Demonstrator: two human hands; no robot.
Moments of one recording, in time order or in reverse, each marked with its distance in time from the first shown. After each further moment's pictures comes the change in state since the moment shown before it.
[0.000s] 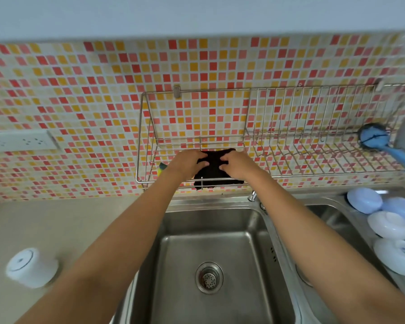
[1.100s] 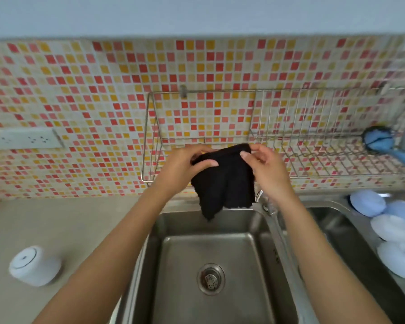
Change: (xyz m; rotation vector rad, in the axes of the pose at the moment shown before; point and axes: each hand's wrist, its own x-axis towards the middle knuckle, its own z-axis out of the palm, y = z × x) left_hand -0.080 0.033 -0.047 -0.379 0.310 0.135; right_hand -0.080 0.000 -0.008 0.901 0.496 -0.077
